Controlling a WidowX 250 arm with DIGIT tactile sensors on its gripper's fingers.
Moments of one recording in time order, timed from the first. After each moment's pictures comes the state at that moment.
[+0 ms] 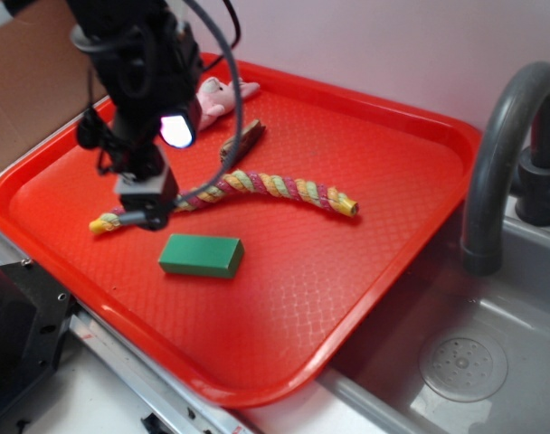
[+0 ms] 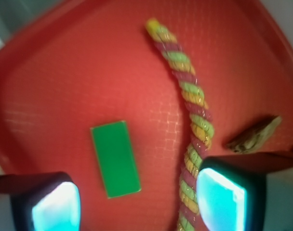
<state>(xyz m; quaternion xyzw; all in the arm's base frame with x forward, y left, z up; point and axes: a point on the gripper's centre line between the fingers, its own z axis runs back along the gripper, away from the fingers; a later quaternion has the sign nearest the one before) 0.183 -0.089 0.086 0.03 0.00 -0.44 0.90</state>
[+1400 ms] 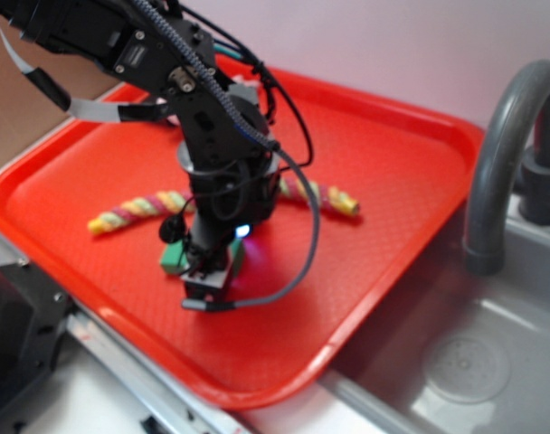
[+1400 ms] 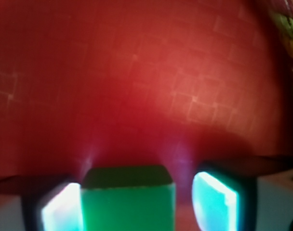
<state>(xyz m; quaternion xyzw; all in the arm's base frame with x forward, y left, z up) 0.187 -0.118 0.013 0.03 0.04 -0.52 0.85</state>
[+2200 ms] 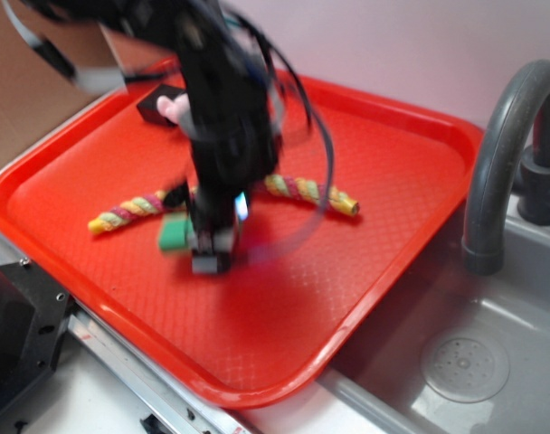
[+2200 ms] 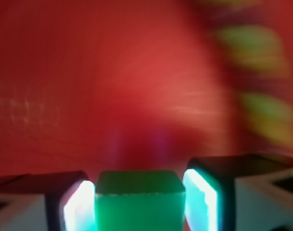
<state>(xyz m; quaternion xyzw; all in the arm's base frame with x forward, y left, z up) 0.207 -0.100 0.072 0.02 0.02 -0.41 0.91</state>
